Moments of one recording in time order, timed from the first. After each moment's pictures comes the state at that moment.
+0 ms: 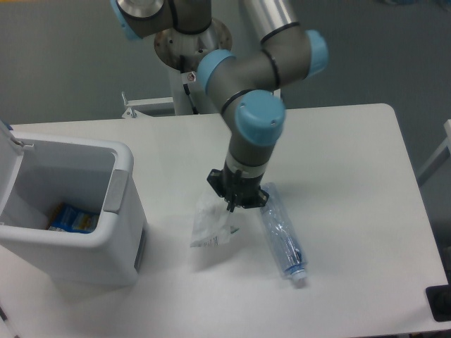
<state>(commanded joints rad) 2.51 -1.89 -1.57 -1.23 1.20 0.83</state>
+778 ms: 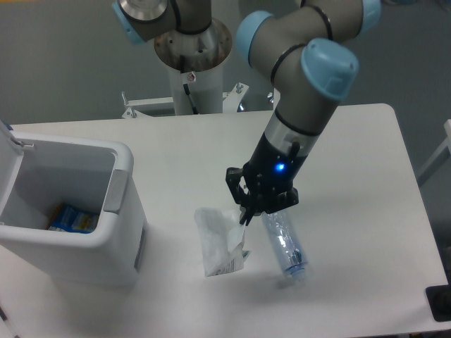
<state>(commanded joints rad) 2.53 -1.83 -1.41 -1.22 1.02 0.63</state>
